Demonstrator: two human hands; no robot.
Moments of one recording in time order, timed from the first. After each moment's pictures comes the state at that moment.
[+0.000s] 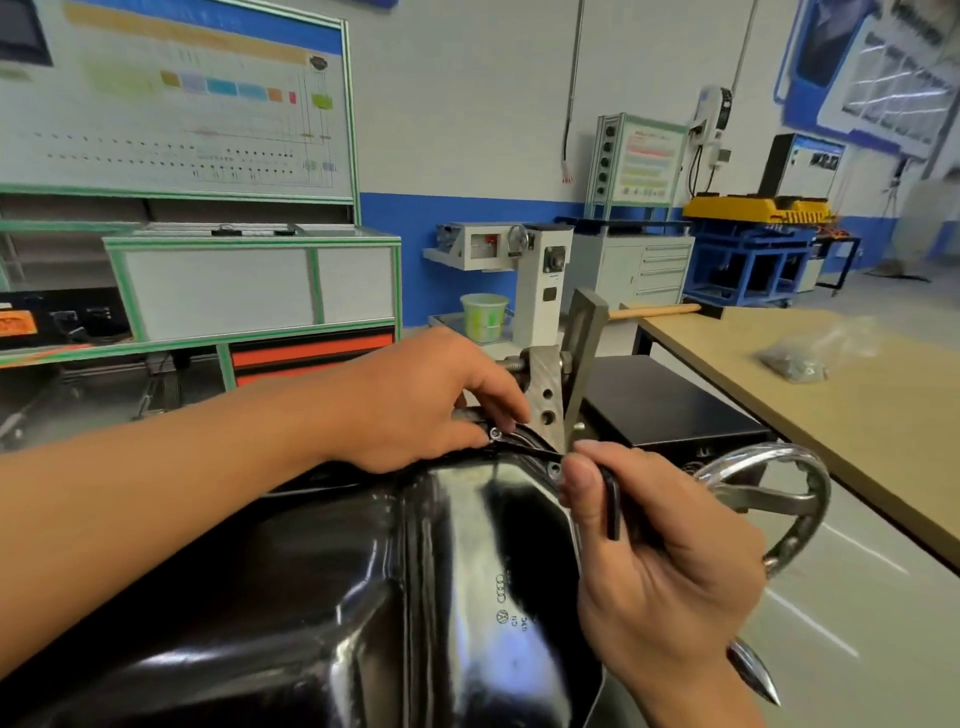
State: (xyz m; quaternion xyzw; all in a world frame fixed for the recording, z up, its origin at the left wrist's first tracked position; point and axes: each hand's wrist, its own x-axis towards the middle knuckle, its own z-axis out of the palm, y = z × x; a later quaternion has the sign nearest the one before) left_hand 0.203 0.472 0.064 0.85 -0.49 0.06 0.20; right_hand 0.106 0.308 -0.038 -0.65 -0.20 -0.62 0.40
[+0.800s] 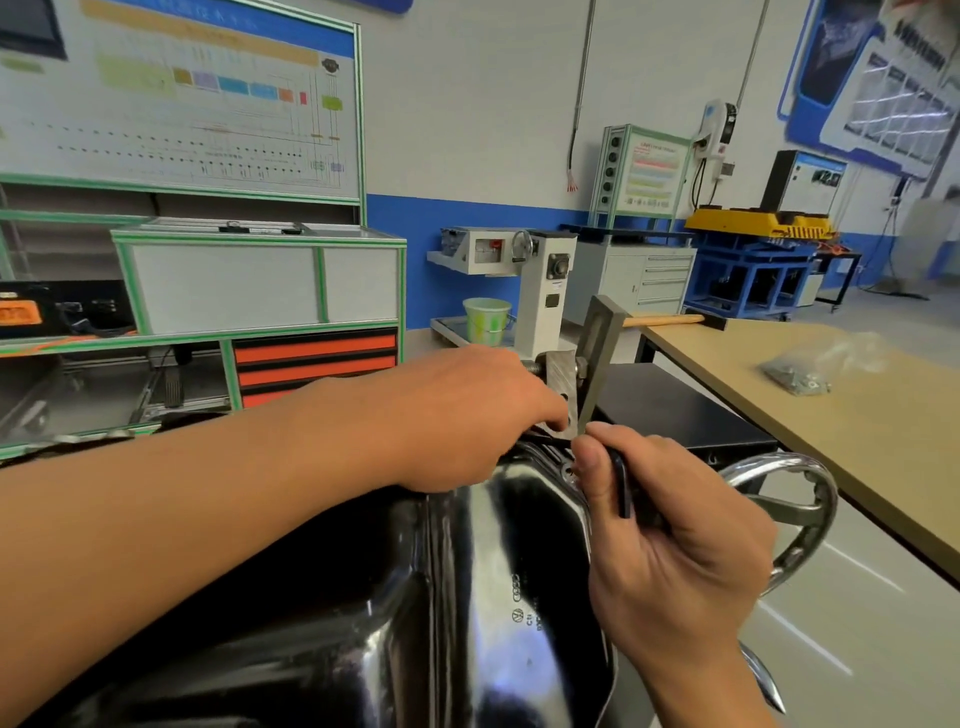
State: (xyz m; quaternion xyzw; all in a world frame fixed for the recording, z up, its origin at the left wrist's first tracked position) left_hand 0.180 0.455 0.067 0.86 -0.50 0.14 -0.02; right_hand 0.106 0.310 -0.027 -0.68 -0.19 -0.62 0.34
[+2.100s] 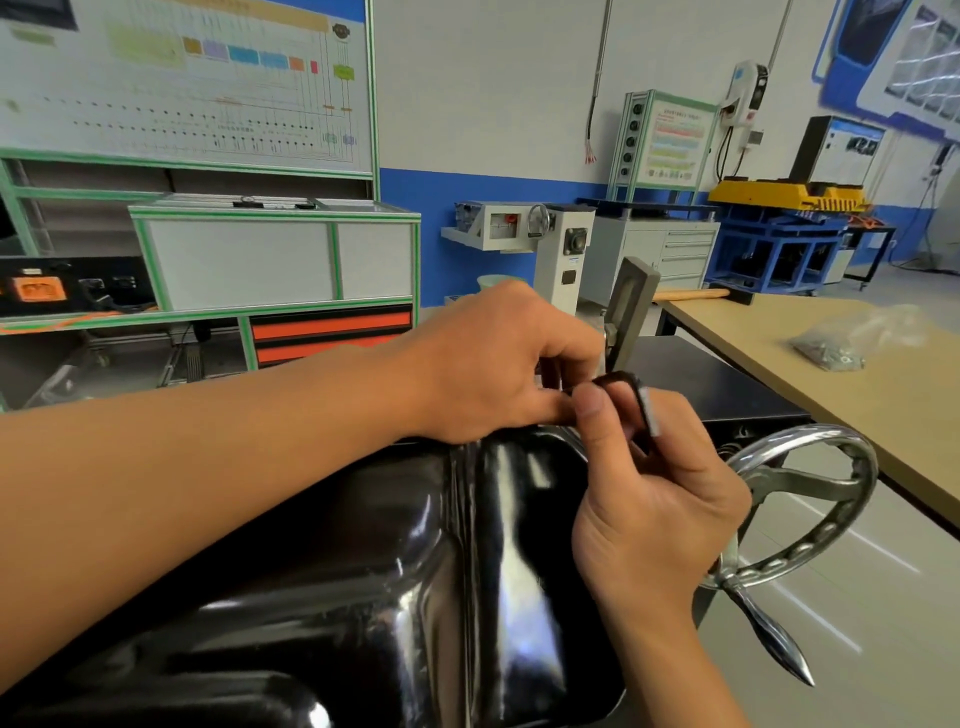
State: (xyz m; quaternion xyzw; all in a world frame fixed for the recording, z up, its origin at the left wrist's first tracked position) left_hand 0.192 0.460 0.062 0.79 -0.56 0.15 0.23; right_hand 0.129 0.342 -0.040 -0.56 -0.14 -0.58 0.58
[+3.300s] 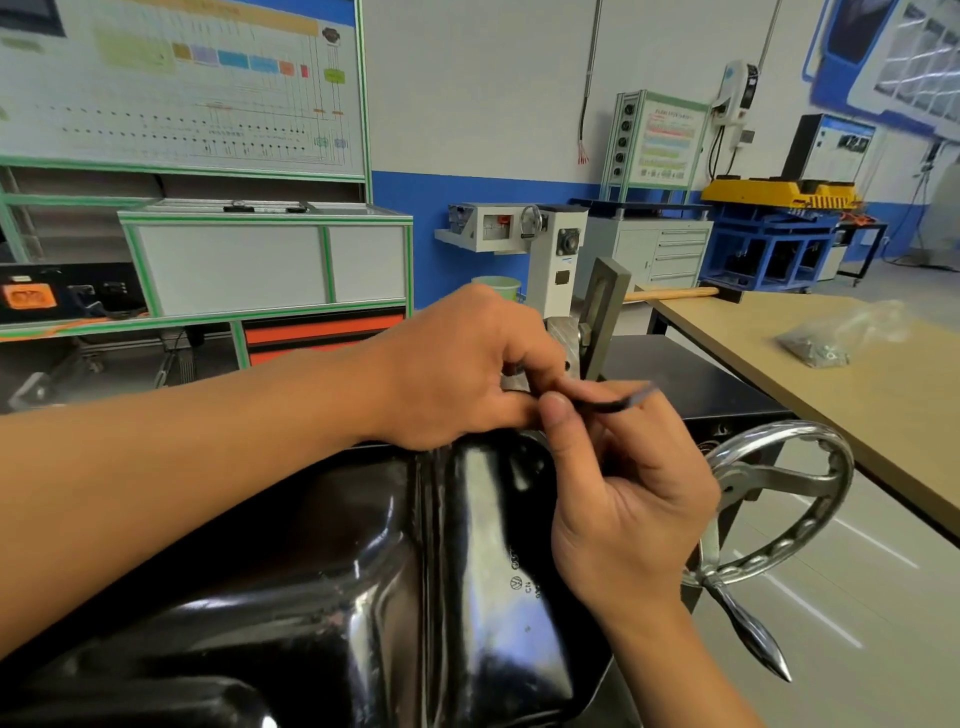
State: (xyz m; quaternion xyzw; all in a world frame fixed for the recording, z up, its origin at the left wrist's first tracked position) left_hand 0.193 0.459 0.061 0.77 -0.57 0.14 0.24; right_hand 0.129 0.324 -0.039 -0.62 -0.19 -0.59 0.48
